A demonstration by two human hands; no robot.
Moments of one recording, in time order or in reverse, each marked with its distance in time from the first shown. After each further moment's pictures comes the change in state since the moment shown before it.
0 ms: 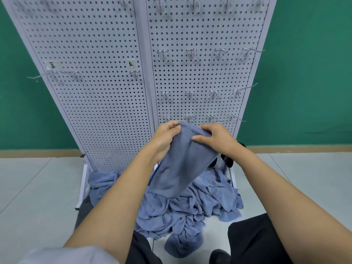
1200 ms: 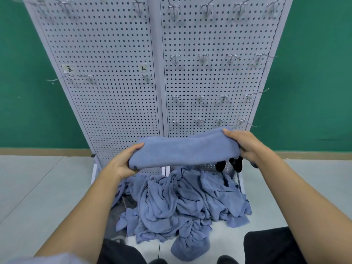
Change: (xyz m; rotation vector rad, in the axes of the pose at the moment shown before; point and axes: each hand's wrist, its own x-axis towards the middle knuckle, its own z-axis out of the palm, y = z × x) left_hand -0.030 -0.039 -0.130 -0.469 0.220 -0.475; right_hand 0.010 0.037 -0.016 0.779 0.117 0.588
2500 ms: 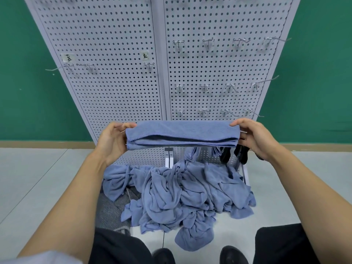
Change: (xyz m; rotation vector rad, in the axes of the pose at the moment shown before) left_hand -0.023 0.028 -0.018 0.191 -0.146 0.428; right_hand -0.010 0.015 -0.013 0.030 -0.183 -0.250
